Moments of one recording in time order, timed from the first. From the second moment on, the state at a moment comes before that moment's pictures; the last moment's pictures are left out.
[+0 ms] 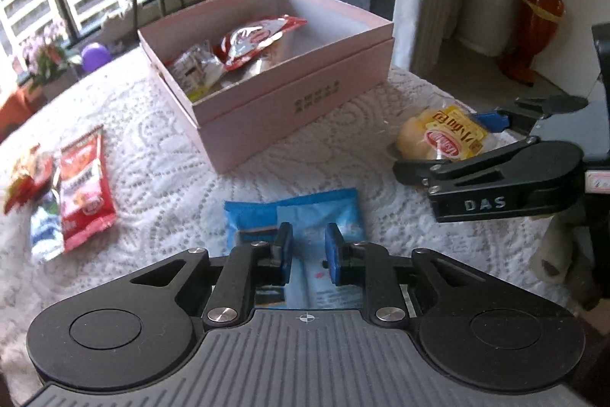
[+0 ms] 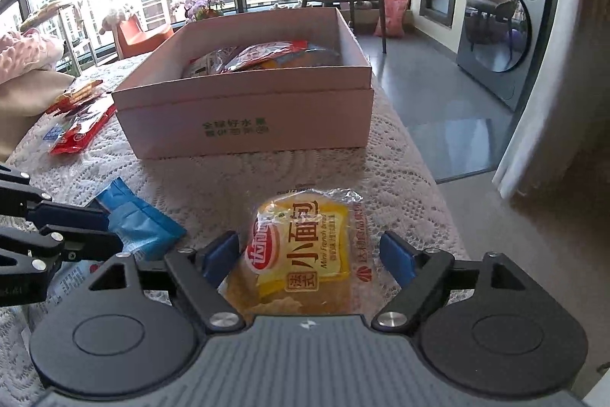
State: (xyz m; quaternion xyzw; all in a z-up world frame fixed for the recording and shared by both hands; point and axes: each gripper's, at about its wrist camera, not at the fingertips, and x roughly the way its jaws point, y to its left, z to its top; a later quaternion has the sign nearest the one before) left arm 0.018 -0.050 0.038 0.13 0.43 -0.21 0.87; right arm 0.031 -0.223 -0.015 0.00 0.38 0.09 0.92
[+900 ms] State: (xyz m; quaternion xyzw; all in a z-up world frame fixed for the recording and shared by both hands) left arm 0.018 -0.058 0.050 0.13 0.44 -0.21 0.86; right arm 0.027 -0.244 0.003 0.04 0.37 0.08 0.93
